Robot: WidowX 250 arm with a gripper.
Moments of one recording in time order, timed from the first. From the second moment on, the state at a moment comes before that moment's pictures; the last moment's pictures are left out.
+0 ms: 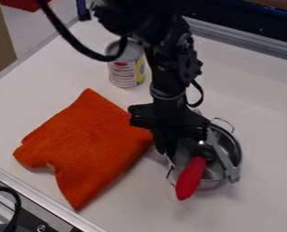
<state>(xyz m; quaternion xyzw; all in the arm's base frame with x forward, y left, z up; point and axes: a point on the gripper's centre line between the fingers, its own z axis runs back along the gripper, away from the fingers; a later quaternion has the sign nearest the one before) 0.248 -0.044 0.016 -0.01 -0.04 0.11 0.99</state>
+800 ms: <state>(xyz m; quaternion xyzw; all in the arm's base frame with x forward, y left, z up) 0.207 -0.058 0.009 0.00 -0.06 0.08 1.00</state>
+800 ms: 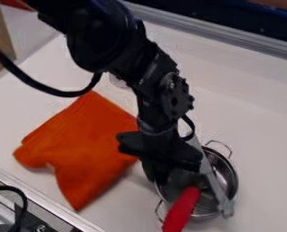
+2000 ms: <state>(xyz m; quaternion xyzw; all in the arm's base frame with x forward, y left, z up) 0.209 -0.056 0.038 -0.04 -0.04 0.13 0.99</state>
